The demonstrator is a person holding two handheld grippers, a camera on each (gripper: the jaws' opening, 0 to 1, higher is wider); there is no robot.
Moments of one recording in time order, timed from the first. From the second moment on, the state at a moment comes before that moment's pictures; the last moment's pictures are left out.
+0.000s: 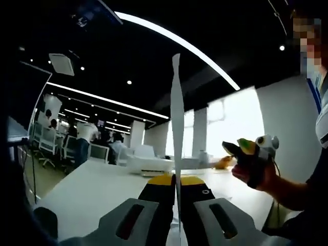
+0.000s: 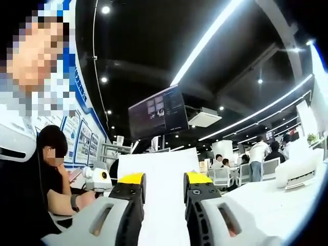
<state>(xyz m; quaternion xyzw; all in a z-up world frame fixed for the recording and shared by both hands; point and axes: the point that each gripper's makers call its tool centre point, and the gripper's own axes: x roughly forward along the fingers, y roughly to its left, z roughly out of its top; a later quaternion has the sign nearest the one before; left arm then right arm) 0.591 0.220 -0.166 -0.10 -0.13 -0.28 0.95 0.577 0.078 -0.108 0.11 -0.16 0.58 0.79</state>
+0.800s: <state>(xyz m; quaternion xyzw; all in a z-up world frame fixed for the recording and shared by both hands) 0.620 0.292 -0.224 -0.31 -0.10 -0.19 0.93 0.580 0.079 -0.117 0.11 -0.14 0.58 0.79</state>
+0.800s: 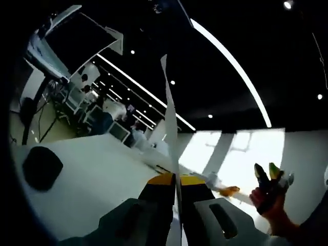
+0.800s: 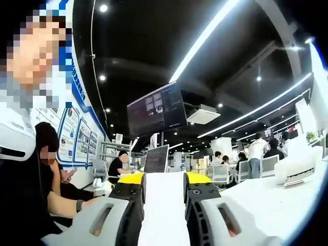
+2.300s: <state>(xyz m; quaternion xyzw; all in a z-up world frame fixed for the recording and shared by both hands) 0.636 0.298 -0.241 -0.16 -0.14 -0.13 0.97 0.654 -0.044 -0.226 0.04 -0.13 0.36 0.92</state>
